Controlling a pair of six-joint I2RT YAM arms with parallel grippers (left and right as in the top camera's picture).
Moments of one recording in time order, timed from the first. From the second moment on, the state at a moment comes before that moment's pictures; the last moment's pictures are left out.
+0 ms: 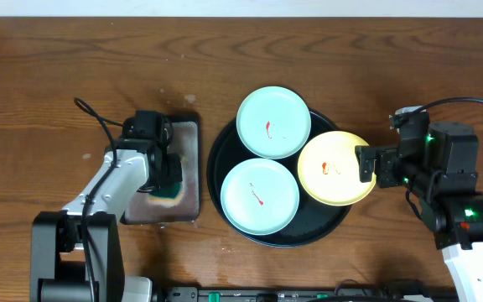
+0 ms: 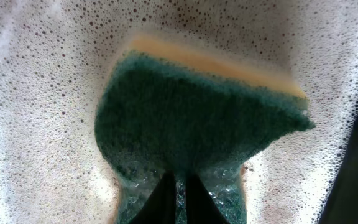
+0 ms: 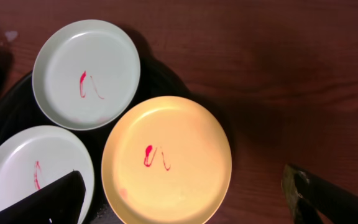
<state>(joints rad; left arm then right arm) -0.06 1.60 0.85 -0.67 0.01 -0.23 0.06 0.97 0.93 -0.76 -0.14 0.00</state>
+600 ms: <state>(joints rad) -0.06 1.56 0.87 -0.73 0.01 -0.25 0.06 0.97 0.93 -0.76 -0.14 0.00</state>
